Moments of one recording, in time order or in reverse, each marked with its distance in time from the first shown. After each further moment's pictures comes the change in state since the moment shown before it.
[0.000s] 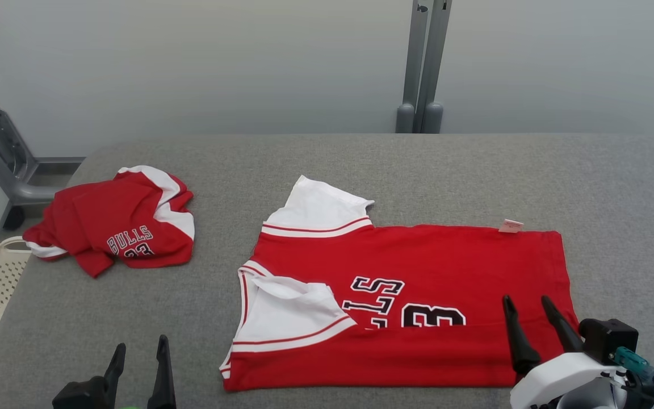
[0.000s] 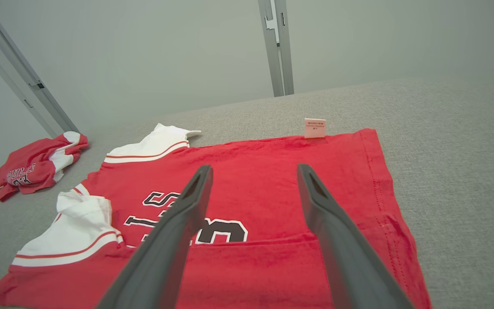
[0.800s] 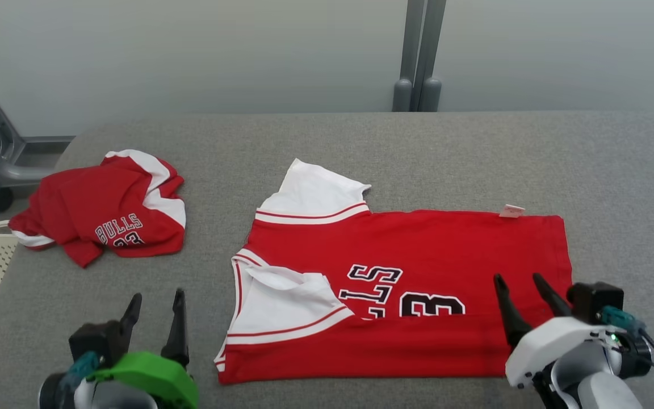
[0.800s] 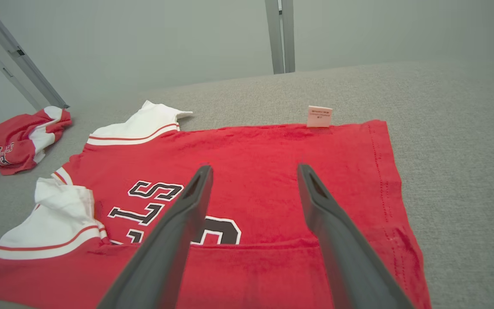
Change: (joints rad) left arm -0.120 0.005 -0.044 -0.012 0.008 0.008 0.083; right arm -0.067 0.000 -0.009 -0.016 -0.041 0.000 0.126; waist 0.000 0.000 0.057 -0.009
